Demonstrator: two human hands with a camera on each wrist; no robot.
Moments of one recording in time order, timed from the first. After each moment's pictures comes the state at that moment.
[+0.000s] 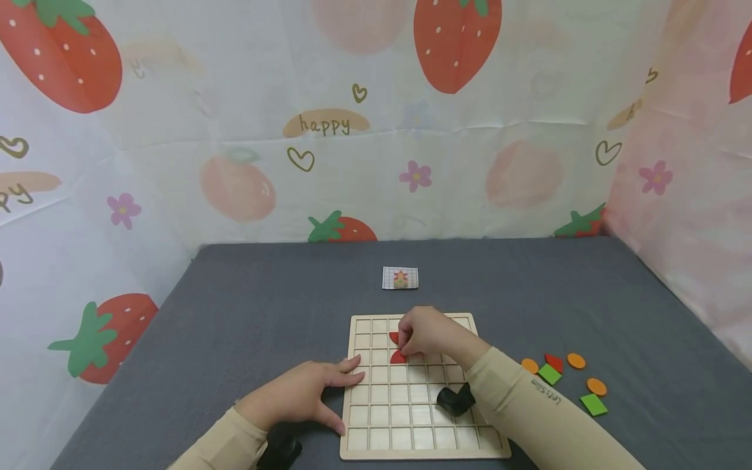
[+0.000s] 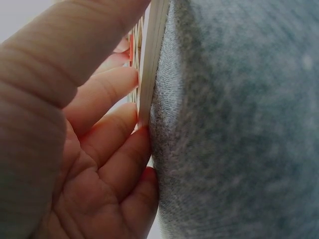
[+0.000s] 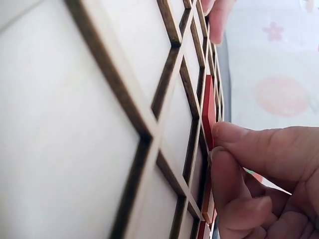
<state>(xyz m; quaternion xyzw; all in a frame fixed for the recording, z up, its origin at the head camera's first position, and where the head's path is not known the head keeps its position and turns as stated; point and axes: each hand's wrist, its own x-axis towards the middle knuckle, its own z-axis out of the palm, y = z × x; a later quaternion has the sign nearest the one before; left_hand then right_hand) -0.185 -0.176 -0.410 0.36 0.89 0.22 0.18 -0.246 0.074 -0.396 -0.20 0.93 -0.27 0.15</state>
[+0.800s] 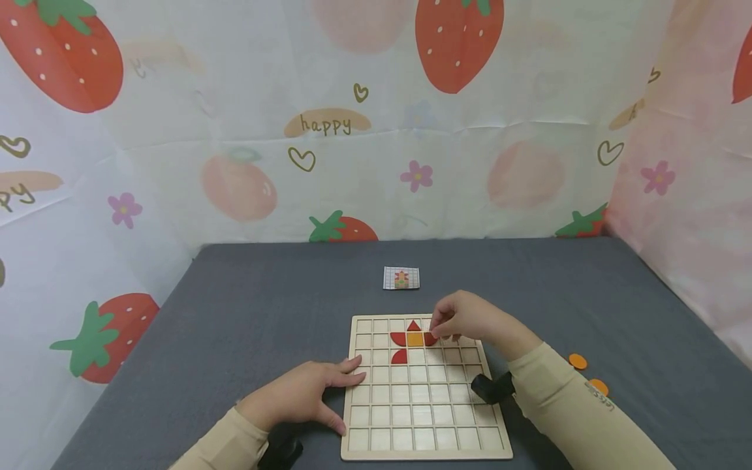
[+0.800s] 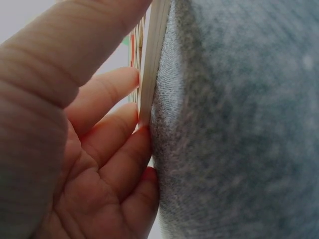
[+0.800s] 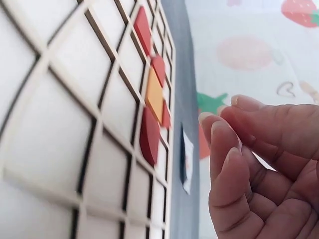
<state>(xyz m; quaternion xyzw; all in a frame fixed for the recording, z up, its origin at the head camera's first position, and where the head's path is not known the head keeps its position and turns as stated) -0.186 -0.177 -0.413 0.36 0.89 0.22 0.18 -0.247 0.133 -0.376 -0.14 0.89 -0.40 0.19</state>
